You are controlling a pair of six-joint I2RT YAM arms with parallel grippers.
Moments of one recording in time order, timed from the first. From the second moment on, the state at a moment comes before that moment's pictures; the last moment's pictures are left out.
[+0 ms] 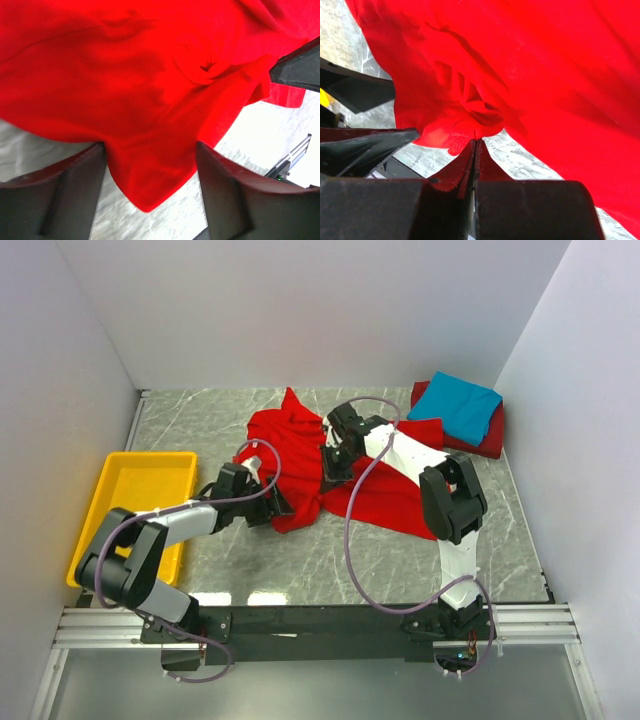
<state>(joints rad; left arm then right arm) -0.40 1.48 0.60 0.10 0.35 -0.72 0.55 2.03 1.61 -0.78 -0.38 0.41</state>
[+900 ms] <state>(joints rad) -0.33 1.73 1.06 -0.10 0.22 -0.75 0.51 2.05 1.61 -0.79 -0.38 0.41</state>
